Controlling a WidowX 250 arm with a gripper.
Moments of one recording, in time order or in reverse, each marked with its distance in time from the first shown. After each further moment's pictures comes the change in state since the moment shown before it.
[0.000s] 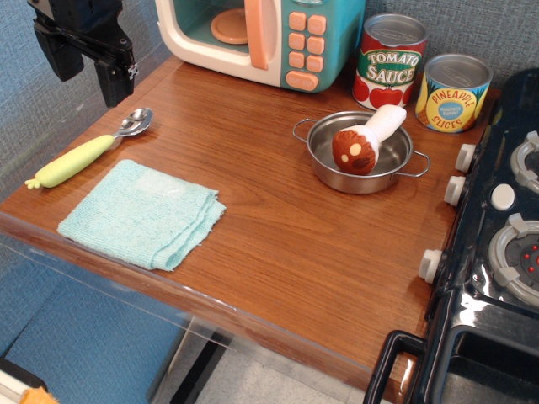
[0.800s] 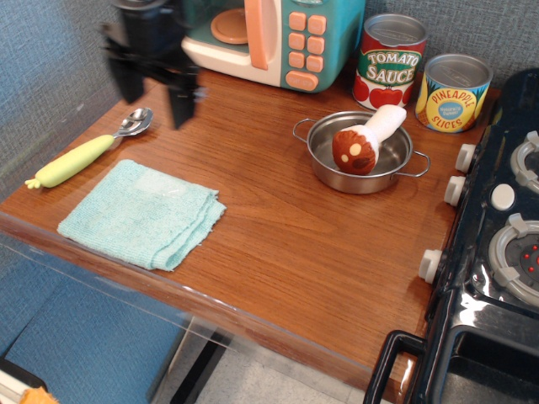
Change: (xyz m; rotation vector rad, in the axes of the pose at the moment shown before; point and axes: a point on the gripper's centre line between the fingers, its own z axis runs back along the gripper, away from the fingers) arm 0.034 -0.067 -0.017 -0.083 0.018 -0.033
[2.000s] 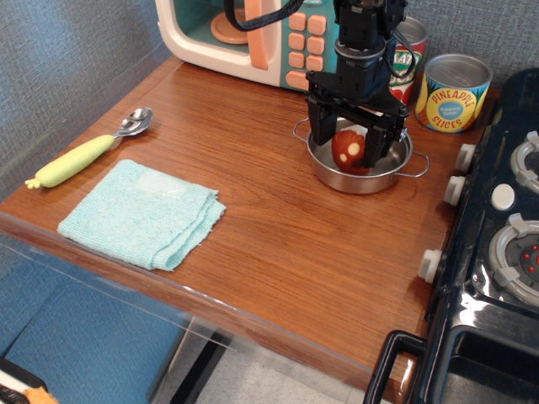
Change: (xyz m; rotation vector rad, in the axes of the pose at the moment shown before) arm 0.085 -0.137 -0.044 -0.136 0.013 -0.097
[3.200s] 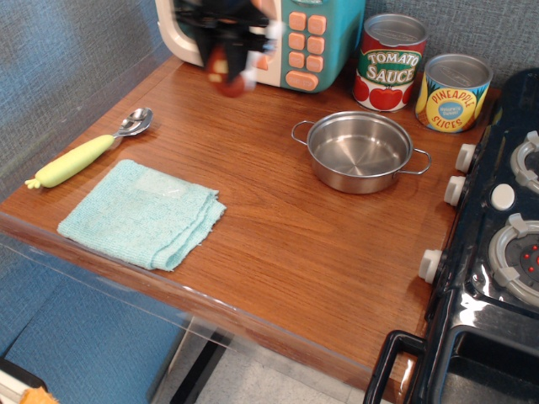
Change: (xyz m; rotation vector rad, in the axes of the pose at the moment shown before) arm -0.056 0.140 0.069 0.104 -0.038 0.168
